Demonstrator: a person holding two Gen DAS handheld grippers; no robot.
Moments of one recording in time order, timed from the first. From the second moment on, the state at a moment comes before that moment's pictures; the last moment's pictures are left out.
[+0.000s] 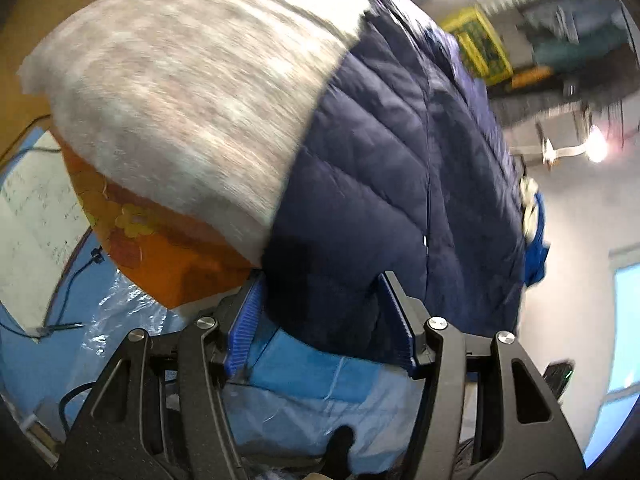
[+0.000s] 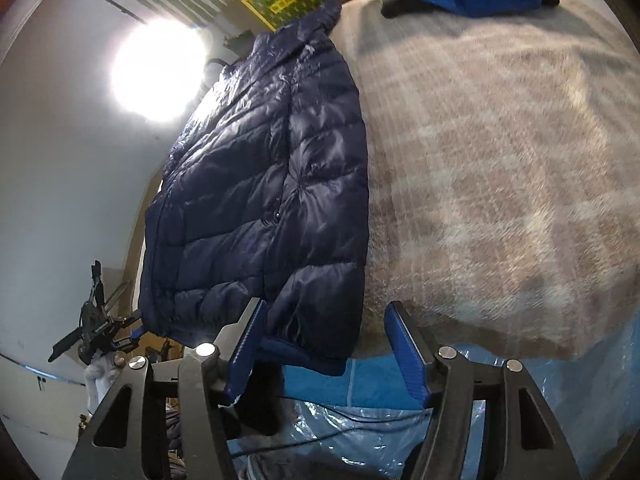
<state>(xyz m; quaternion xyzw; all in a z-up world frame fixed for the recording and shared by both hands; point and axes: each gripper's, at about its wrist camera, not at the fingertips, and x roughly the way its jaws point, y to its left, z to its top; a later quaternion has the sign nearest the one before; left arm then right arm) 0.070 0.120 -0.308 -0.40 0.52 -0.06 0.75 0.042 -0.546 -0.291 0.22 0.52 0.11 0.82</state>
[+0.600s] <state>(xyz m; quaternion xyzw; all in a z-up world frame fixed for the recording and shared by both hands) 0.070 0.114 -0.336 -0.47 0.52 -0.11 0.71 0.048 -0.540 -0.293 0.22 0.52 0.13 0.81</state>
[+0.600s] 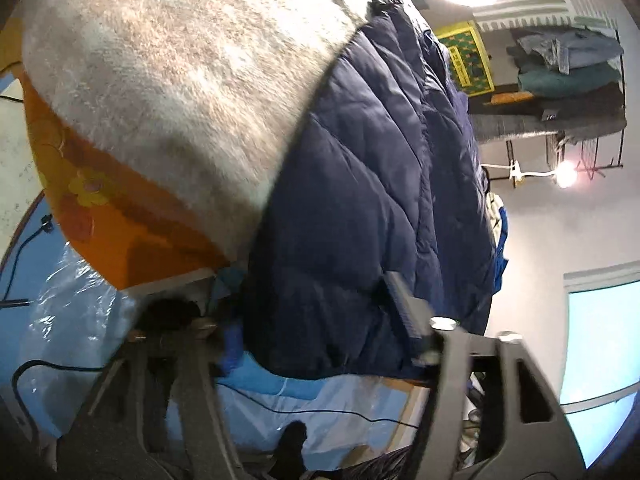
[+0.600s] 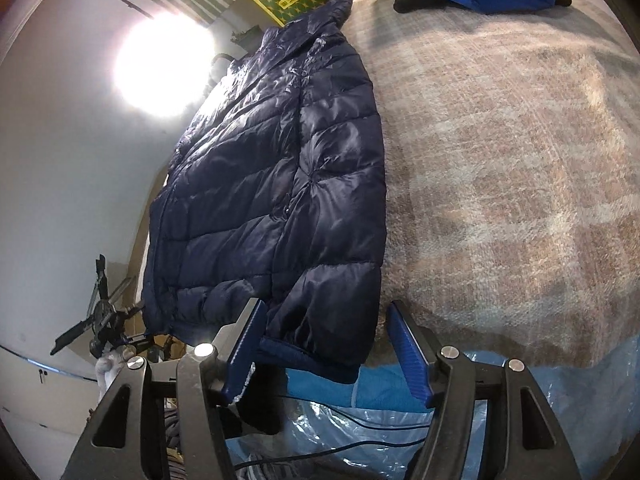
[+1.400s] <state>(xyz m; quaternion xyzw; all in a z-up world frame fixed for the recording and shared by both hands) 0.050 0.120 -0.266 -0.43 0.48 -0.09 0.76 0.038 -0.538 -0.281 0.23 0.50 0.13 0.82</state>
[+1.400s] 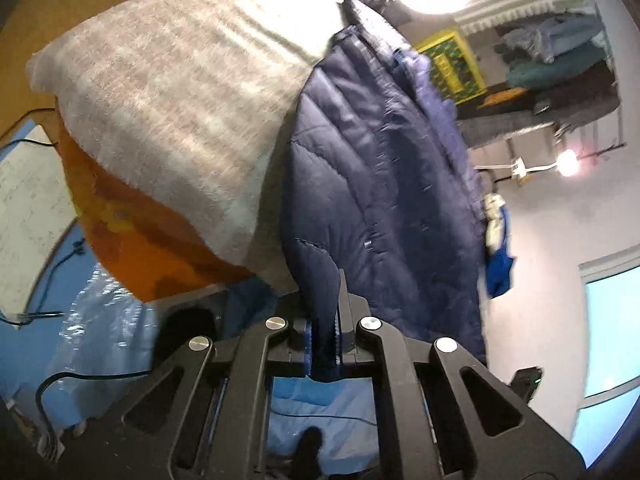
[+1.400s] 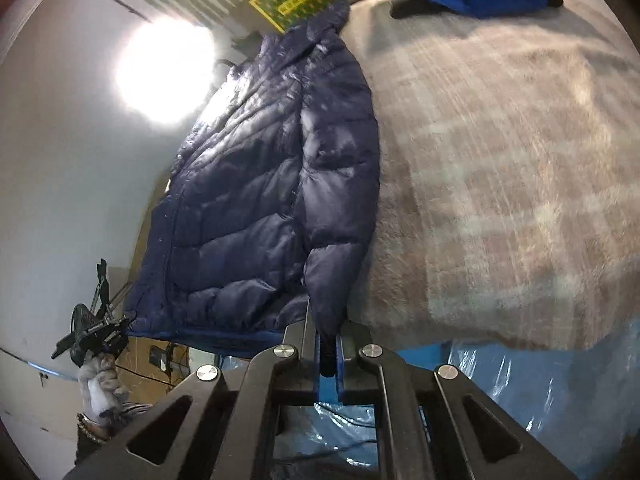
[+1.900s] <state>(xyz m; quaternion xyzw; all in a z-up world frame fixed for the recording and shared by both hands) 0.108 0.110 -0.150 -0.41 0.41 -0.15 0.80 0.062 -0.525 -0.171 0.23 0.42 0.14 0.87</state>
